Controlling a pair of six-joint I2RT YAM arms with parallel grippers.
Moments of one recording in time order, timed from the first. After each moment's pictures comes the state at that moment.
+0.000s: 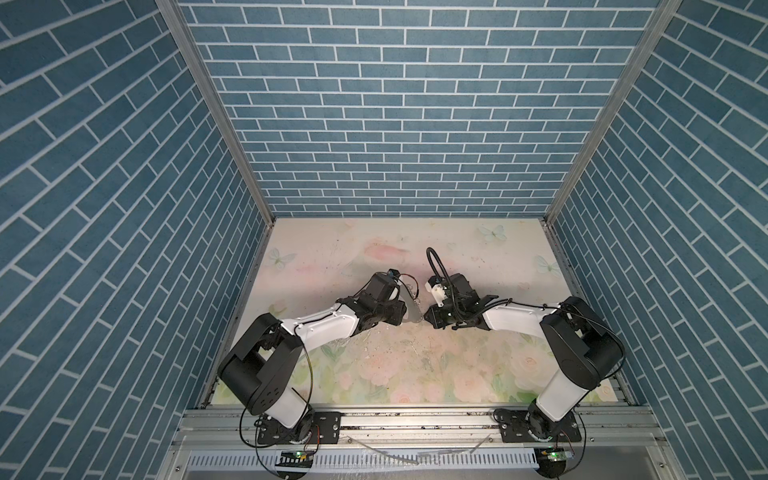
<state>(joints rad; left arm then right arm) -0.67 1.56 0.82 -0.11 0.08 -0.34 0.70 1.70 0.84 -0.07 -0.29 0.31</state>
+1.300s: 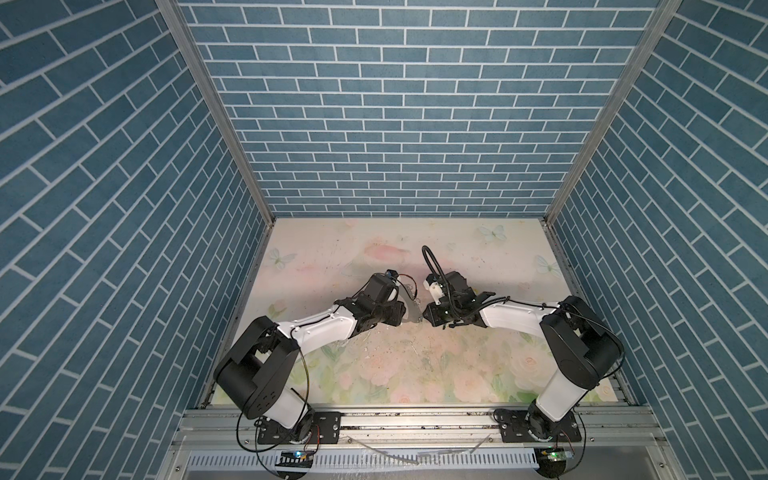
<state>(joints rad) -0.68 1.53 0.80 -0.11 0.08 -0.40 0.72 1.70 0.90 -0.15 -0.19 0.31</state>
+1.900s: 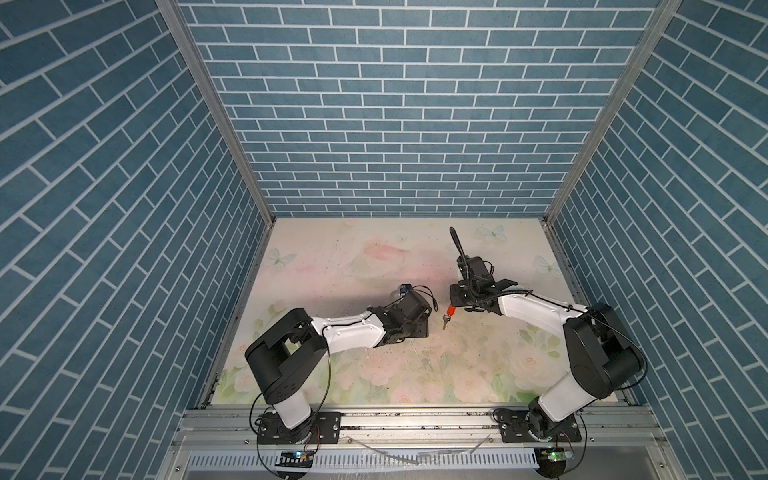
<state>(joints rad) -0.92 1.71 0.93 -0.17 -0.10 -0.84 0.57 1.60 0.94 -0.30 0.04 0.37</state>
